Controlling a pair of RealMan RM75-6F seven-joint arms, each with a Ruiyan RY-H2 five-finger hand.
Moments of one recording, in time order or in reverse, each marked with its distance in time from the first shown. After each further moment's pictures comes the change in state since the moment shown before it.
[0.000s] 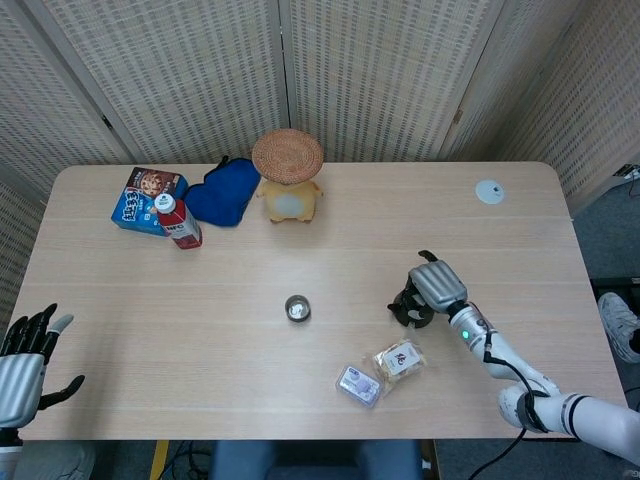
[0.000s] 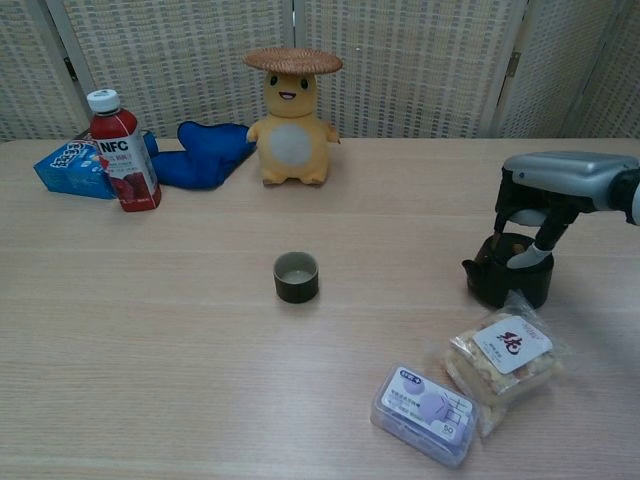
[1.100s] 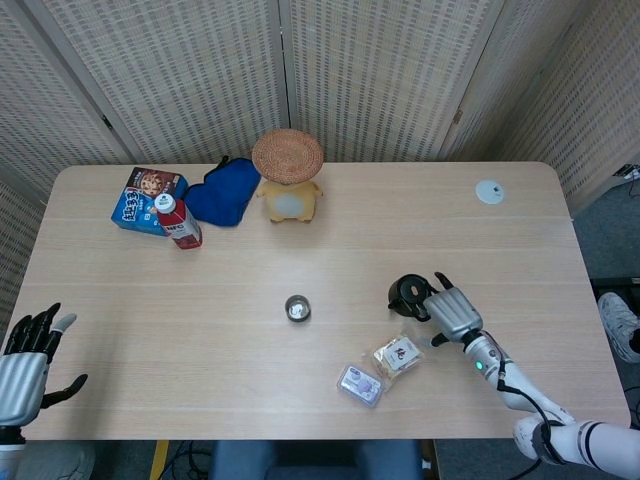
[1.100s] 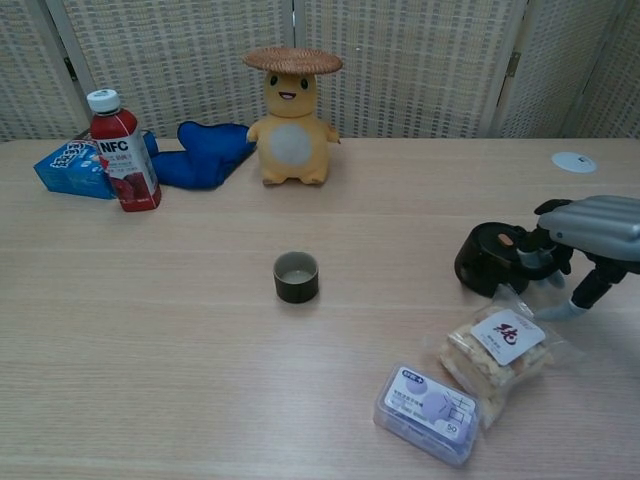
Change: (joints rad) left arm -0.008 -0.016 -0.002 0.024 0.009 -0.003 -0.018; right arm -0.085 0.016 -0.128 -0.064 0.012 0.087 -0.232
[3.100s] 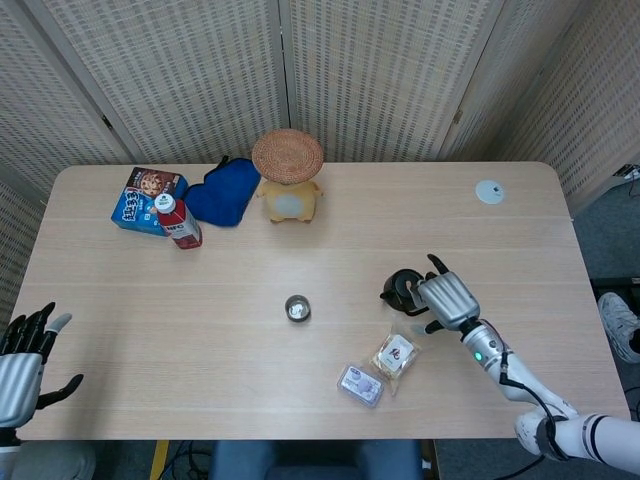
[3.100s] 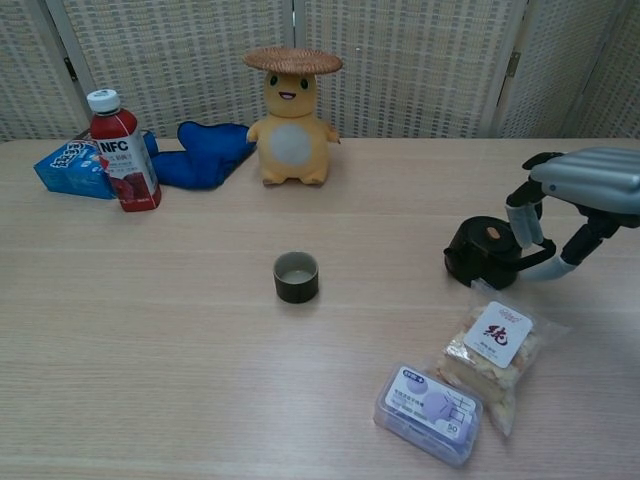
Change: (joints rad) left arm 0.006 0.016 0.000 -0.011 0.001 0.014 0.003; right arm 0.041 0.054 0.020 -0.067 -0.033 0.074 0.025
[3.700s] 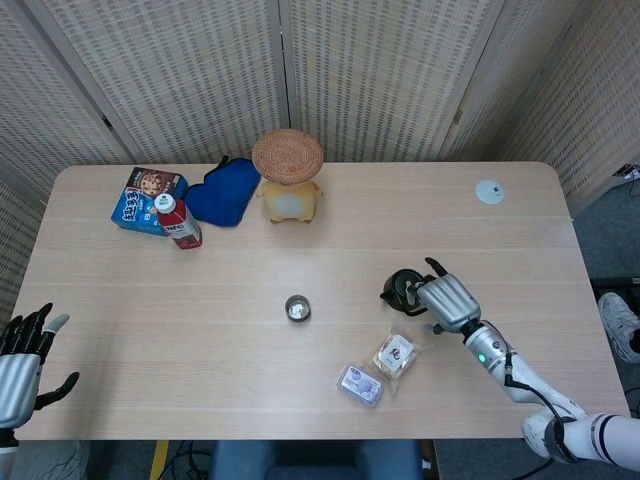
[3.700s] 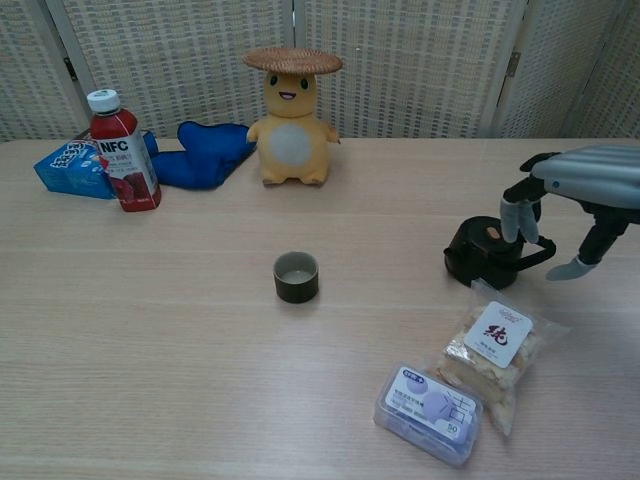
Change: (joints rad) left arm 0.004 0.004 0.002 0.000 -0.006 0.006 0.014; right arm 0.021 0.052 -0.037 -0.050 -0.032 0.012 0.069
